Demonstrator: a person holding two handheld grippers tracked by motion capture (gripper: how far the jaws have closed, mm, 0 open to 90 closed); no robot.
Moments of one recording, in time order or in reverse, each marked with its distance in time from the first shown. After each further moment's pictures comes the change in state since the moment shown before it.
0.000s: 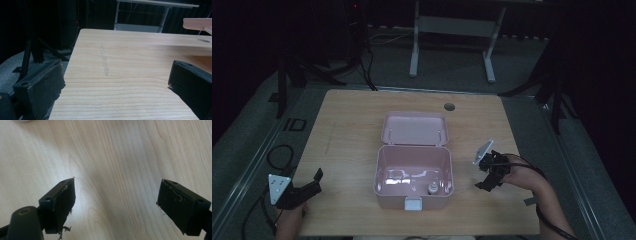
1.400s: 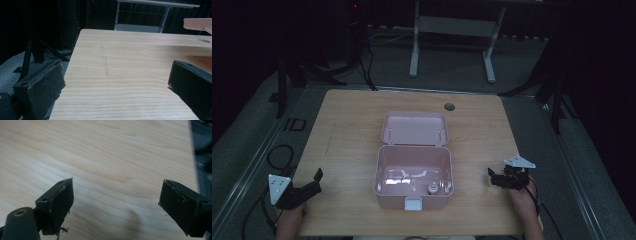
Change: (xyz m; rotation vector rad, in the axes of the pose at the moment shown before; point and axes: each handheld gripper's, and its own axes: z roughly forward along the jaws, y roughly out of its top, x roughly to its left) left arm 0.000 0.000 0.000 -0.002 0.003 0.002; right arm 0.003 -0.097 0.047 -0.484 -0.526 0.678
